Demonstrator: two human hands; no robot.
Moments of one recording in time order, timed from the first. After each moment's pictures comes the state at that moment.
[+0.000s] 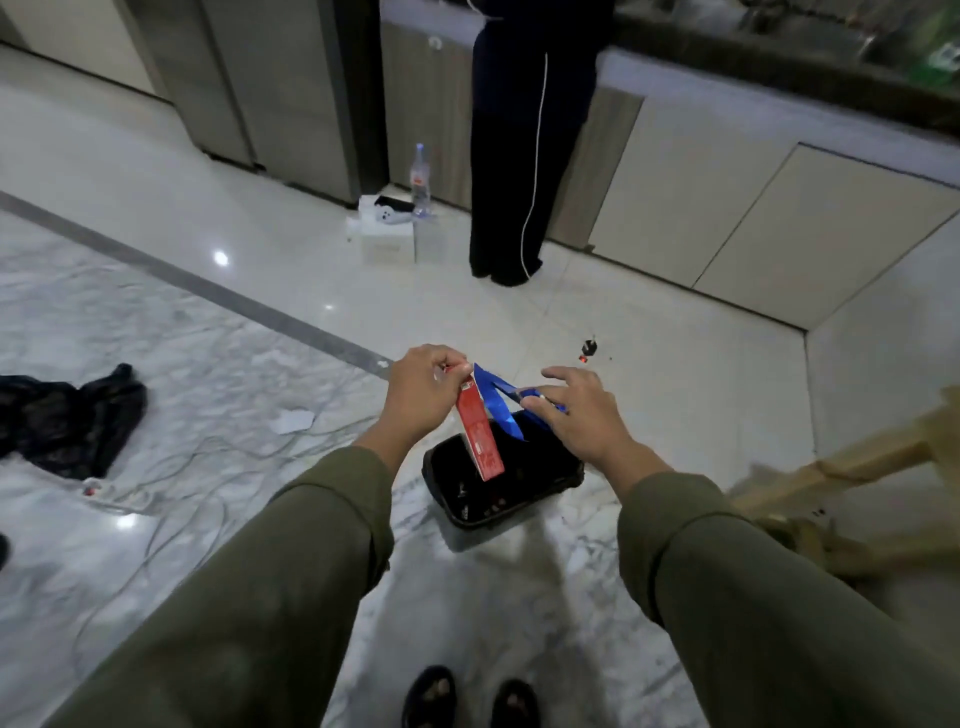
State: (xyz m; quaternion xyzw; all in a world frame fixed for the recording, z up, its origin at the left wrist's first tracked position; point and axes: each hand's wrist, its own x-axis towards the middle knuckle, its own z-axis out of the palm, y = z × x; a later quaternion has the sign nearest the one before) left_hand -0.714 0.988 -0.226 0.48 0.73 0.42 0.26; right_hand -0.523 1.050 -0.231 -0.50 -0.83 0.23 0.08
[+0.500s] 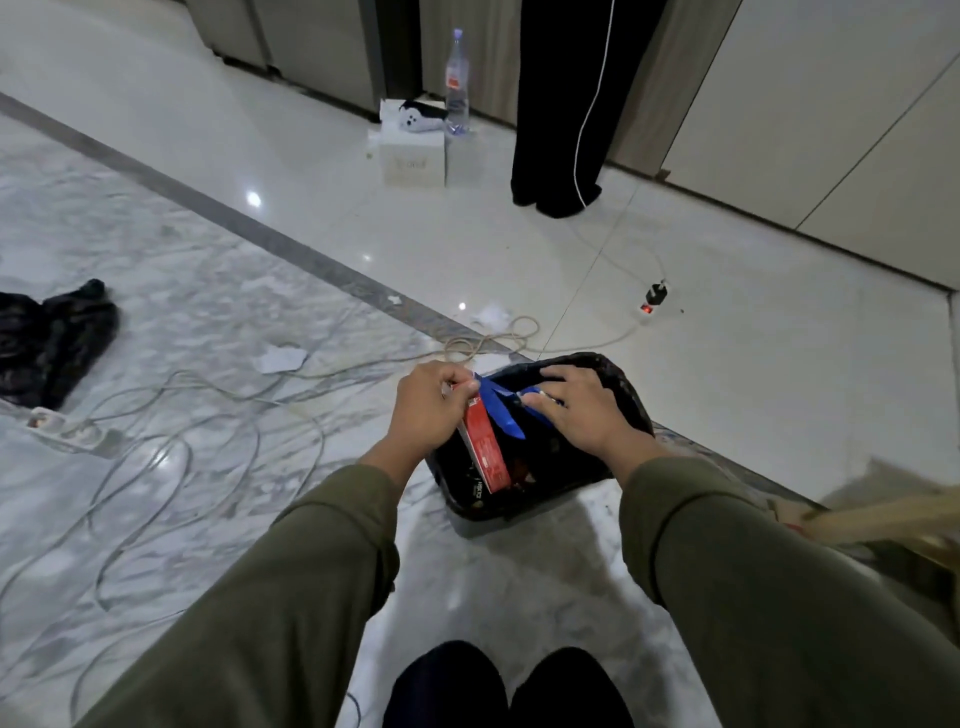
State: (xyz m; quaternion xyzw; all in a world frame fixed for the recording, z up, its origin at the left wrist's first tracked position) left_hand -0.705 1.043 -0.504 0.44 0.78 0.37 0.27; right_hand -0.536 1.143 -0.512 -0.46 -0.84 0.29 0.00
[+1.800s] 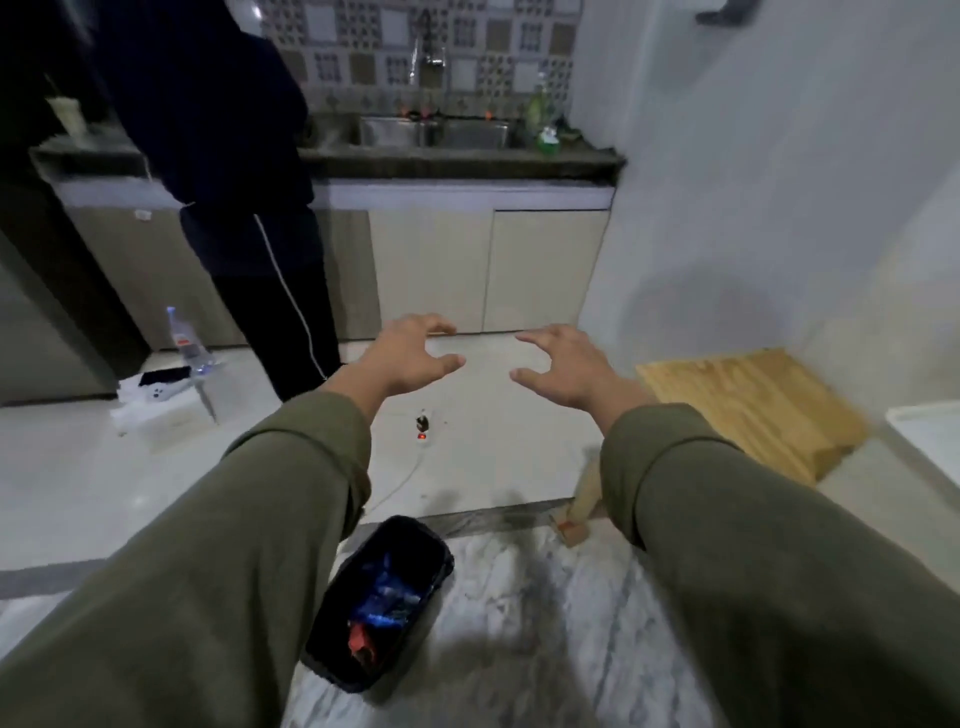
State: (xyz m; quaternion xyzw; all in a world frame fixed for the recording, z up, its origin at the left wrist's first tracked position) left_hand -0.541 1.144 -0.003 0.79 0.53 0.18 0.22; right_hand -0.329 1.109 -0.019 -0.70 -0.69 0.13 0.12
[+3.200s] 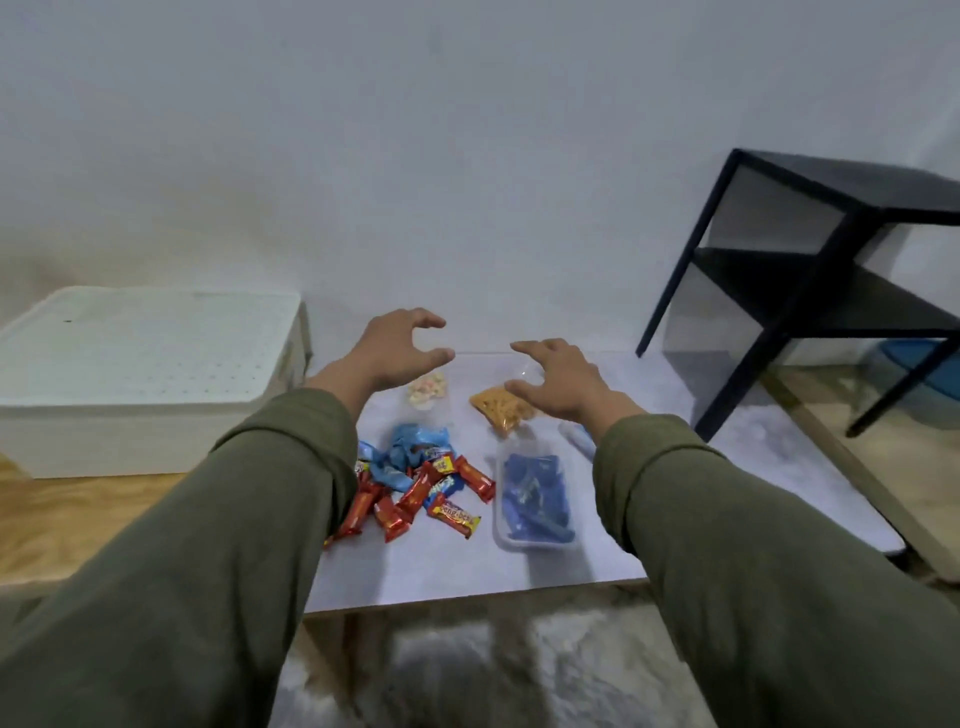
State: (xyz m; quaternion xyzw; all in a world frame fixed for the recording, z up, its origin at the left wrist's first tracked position) left_hand -0.015 0.583 0.015 0.94 -0.17 0.00 0.30; right_hand -0.050 0.361 -0.006 -0.99 -0.01 0.03 0.17
